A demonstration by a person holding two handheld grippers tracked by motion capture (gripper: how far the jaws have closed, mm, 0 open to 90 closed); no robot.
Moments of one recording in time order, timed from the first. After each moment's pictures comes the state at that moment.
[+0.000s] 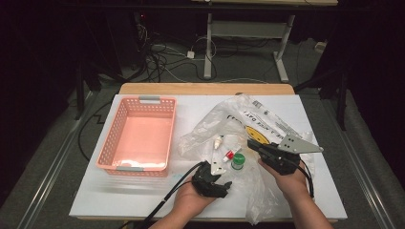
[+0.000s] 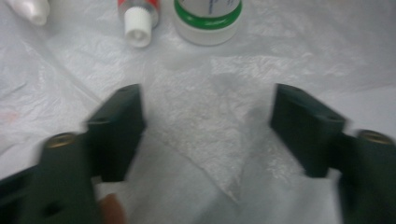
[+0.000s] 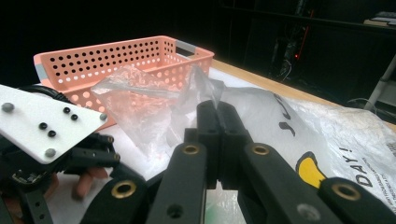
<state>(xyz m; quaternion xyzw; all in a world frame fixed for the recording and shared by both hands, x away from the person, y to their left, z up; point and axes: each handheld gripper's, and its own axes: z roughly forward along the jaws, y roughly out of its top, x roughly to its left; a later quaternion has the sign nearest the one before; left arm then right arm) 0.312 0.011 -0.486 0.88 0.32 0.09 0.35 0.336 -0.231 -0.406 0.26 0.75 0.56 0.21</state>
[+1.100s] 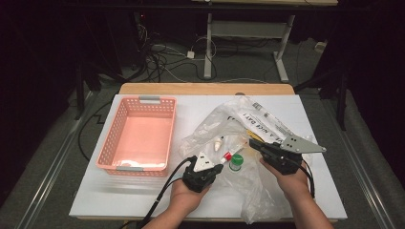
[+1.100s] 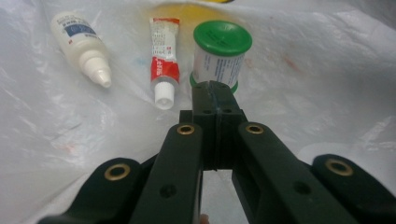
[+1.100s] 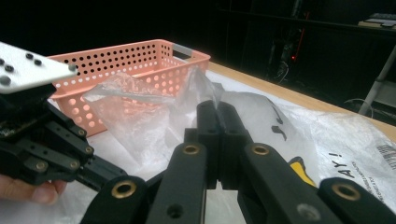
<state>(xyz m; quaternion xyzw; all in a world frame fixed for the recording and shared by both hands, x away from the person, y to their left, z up) 0.310 0.040 -0.461 0.82 0.32 0.10 0.46 0.336 -0.235 -0.404 0.27 0.75 0.57 0.22</state>
